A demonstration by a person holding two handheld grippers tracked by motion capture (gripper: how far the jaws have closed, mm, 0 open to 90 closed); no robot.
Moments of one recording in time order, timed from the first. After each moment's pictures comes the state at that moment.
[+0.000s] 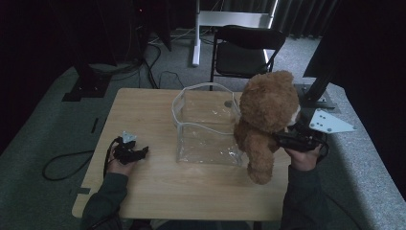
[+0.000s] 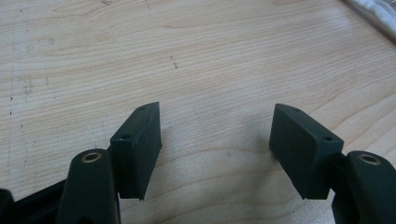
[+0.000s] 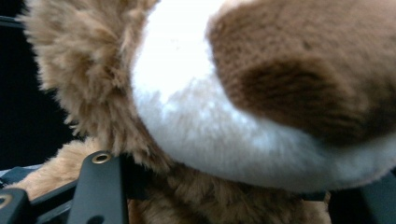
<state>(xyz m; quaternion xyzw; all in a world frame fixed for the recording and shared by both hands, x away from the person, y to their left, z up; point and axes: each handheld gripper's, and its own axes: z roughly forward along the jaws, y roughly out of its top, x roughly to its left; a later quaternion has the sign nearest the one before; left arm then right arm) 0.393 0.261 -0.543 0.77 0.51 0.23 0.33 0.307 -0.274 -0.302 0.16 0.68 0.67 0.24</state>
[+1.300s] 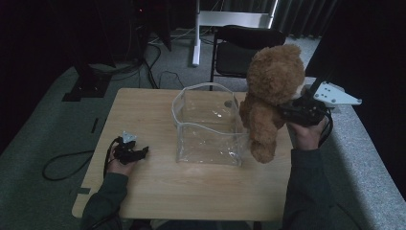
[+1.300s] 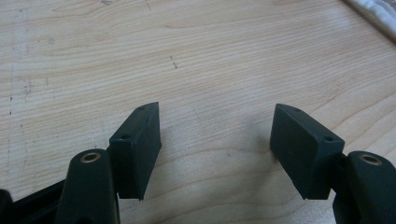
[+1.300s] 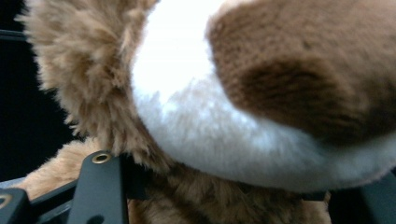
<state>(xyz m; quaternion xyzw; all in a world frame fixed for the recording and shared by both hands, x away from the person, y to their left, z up) 0.393 0.261 -0.543 0.77 0.51 0.23 0.32 0.353 -0.286 -0.272 0.20 0.67 0.67 0.26</state>
